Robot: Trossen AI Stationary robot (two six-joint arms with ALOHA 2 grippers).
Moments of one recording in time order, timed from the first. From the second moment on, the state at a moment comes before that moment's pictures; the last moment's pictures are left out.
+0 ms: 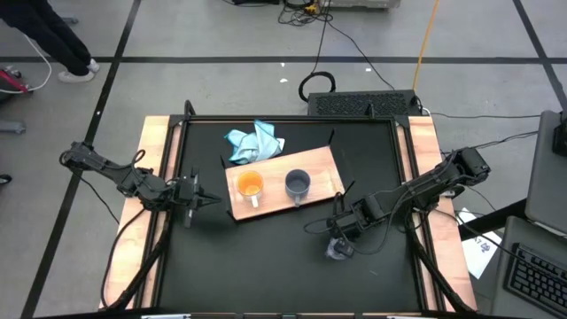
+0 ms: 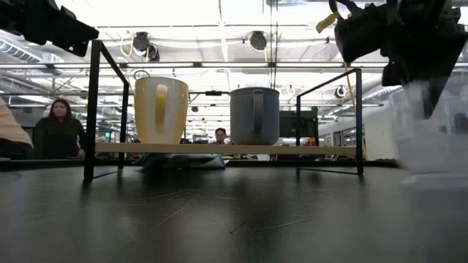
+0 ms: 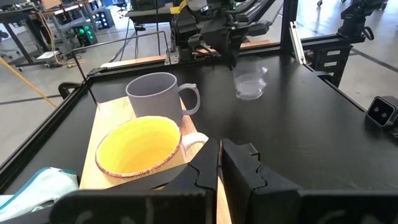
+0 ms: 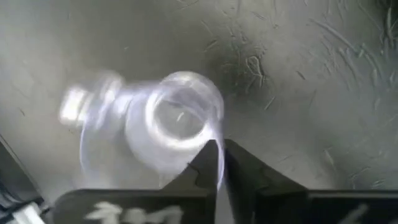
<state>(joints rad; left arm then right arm) -0.43 0.39 0.34 -0.21 -0.36 0.02 0.38 1.53 1.04 -0.89 -0.10 0.88</state>
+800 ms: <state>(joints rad) -0.43 0.39 0.34 -0.20 -0.36 0.02 0.39 1.53 1.04 -0.84 -0.01 0.18</state>
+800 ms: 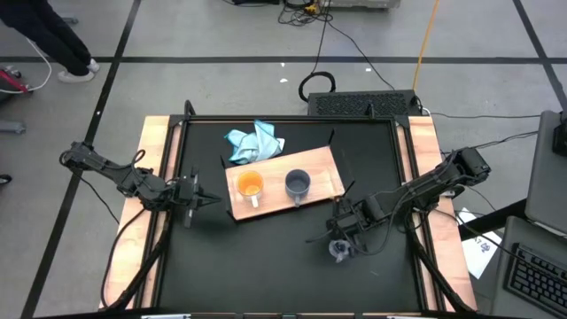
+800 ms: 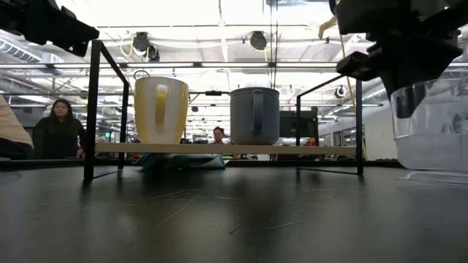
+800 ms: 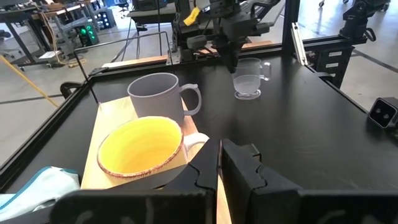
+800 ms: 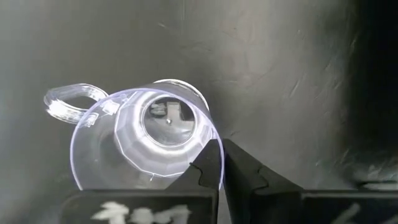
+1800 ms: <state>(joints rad) -0.43 0.39 0.34 -0.20 -0.37 -0.02 0.39 1.53 1.15 -0.89 0.09 -0.23</state>
